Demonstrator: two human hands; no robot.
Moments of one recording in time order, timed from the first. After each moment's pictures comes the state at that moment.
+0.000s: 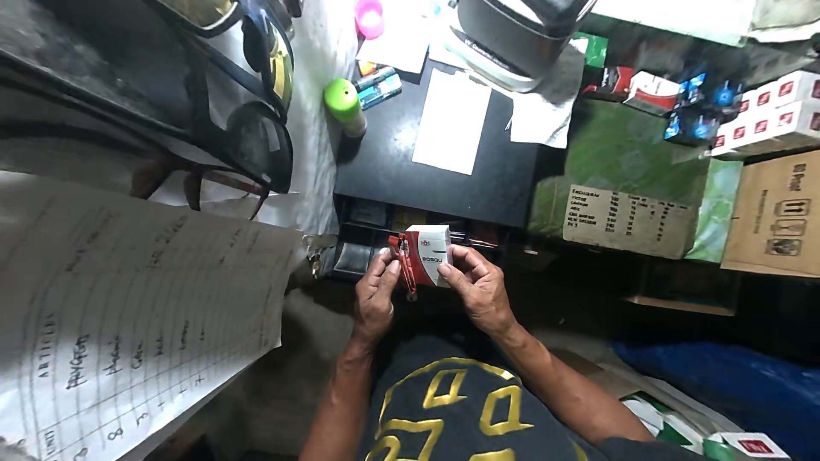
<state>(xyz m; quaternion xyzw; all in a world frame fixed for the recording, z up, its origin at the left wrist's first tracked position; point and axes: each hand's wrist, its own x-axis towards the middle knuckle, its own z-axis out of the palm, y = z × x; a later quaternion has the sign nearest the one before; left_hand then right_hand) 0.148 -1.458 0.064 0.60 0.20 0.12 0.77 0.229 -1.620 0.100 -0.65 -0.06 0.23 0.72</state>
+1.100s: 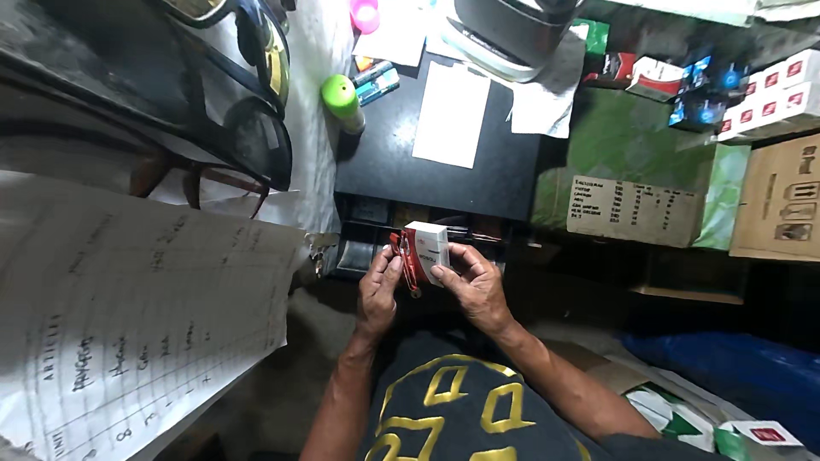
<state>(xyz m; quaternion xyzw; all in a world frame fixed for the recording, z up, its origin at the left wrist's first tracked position) 0.147 -1.453 0.063 0.60 0.18 0.10 0.77 0.218 -1.612 0.096 -0.66 -0.07 0.22 0.72</state>
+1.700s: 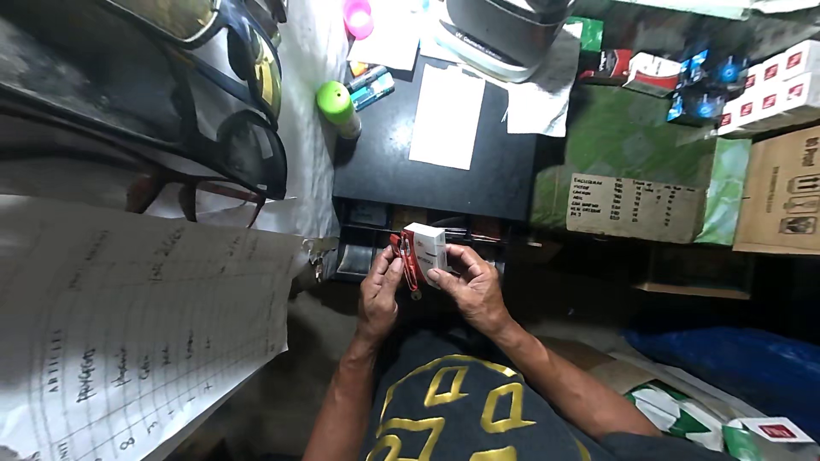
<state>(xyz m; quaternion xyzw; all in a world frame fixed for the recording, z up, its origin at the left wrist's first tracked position) 0.151 -1.454 0.067 0.59 0.18 0.09 0.78 0.219 -1.611 0.092 -0.67 -0.07 0.21 0.71</state>
